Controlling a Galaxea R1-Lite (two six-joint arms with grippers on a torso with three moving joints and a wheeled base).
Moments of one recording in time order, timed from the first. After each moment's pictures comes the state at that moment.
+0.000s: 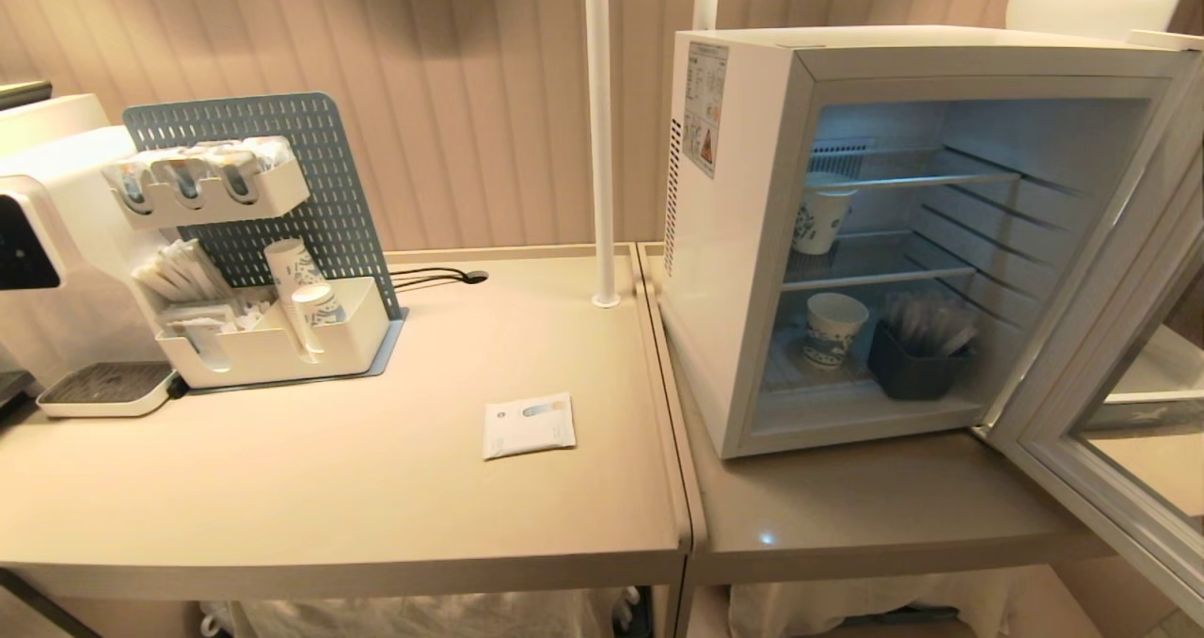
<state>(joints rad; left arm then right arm) 0.00 0.00 0.00 0.01 0.00 0.00 0.17 1.34 -1.64 0.24 0.21 0.08</state>
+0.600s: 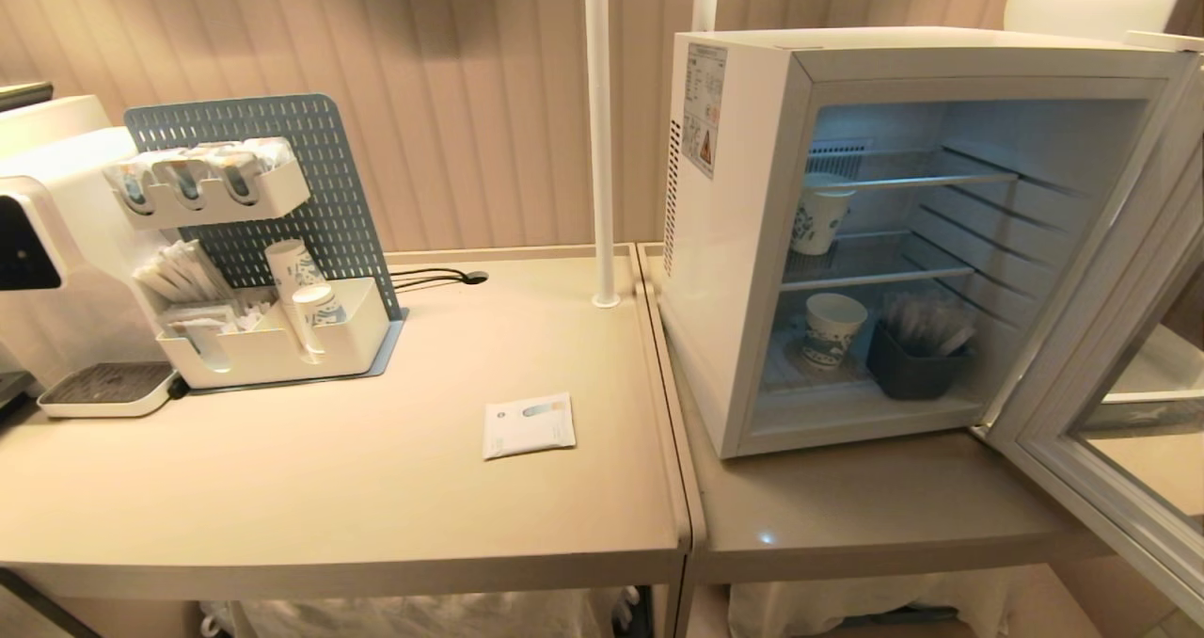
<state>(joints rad) 0.00 0.00 0.00 0.01 0.00 0.00 0.18 0.77 -1.44 0.76 -0.11 0.28</state>
